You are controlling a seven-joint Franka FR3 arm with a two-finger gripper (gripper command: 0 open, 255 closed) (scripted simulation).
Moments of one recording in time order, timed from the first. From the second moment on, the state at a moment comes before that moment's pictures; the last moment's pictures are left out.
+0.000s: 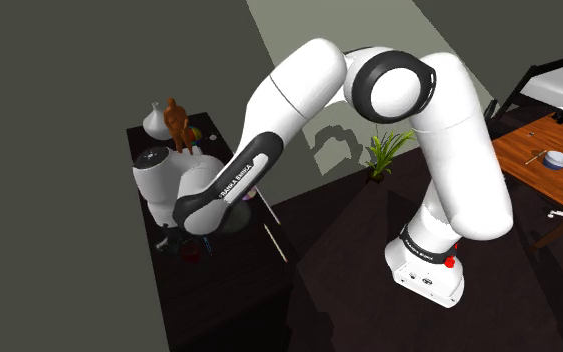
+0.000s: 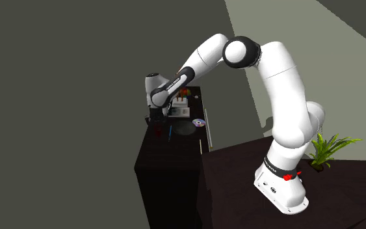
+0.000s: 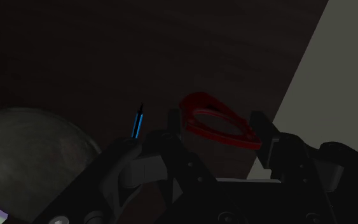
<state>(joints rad) 0.38 0.69 0.39 -1.73 -0.29 2.34 1.00</state>
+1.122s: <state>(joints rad) 0.15 0.55 0.39 -1.82 -0.23 2.30 0.76</state>
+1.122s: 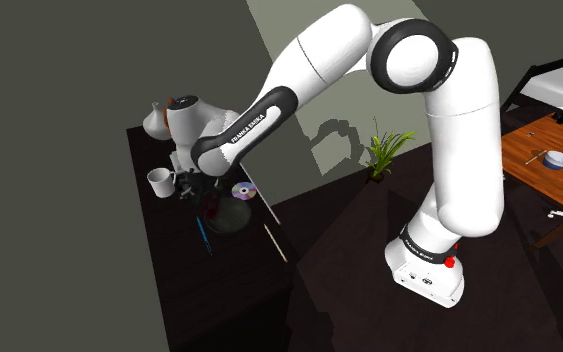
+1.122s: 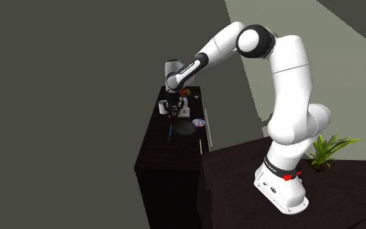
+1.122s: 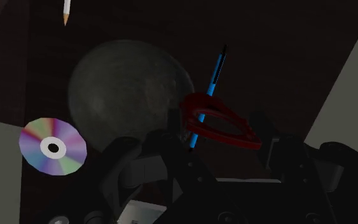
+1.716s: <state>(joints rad) 0.03 0.55 0.36 -1.80 -0.21 2.29 0.61</state>
